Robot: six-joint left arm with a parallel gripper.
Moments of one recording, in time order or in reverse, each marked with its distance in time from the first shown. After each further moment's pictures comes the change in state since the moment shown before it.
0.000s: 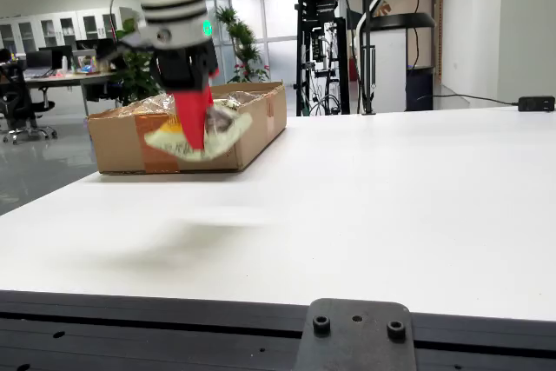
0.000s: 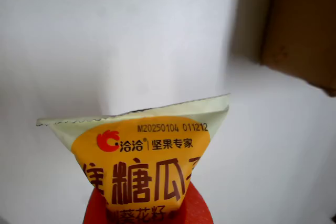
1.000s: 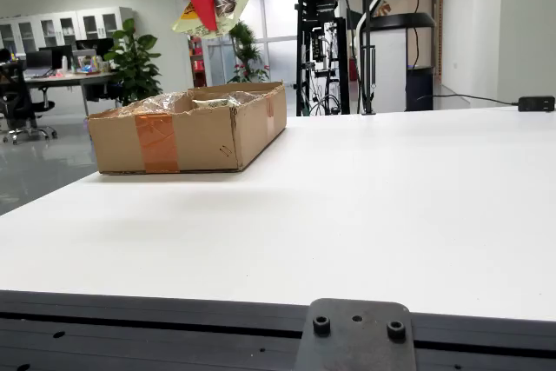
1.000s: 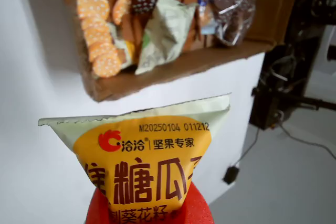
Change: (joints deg) arm 14.5 -3.5 -19.0 7.2 2.7 14.5
